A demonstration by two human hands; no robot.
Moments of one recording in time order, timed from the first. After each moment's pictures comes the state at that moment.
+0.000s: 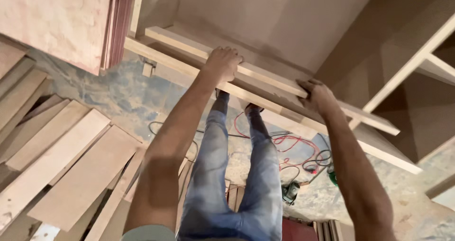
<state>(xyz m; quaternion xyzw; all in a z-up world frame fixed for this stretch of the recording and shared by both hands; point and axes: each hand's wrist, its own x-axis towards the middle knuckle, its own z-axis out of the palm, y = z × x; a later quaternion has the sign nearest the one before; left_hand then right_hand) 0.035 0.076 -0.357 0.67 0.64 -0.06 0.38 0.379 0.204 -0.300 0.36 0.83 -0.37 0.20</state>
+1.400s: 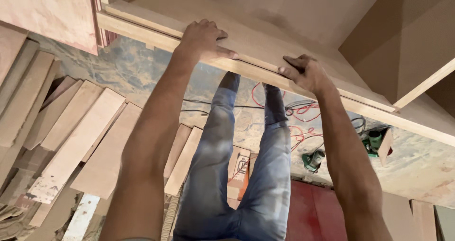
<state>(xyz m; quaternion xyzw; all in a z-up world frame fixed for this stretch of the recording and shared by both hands) -0.002 0.029 -0.392 0.57 0.66 -0.12 0.48 0.341 0.131 -0.373 0.43 0.69 -0.54 0.22</state>
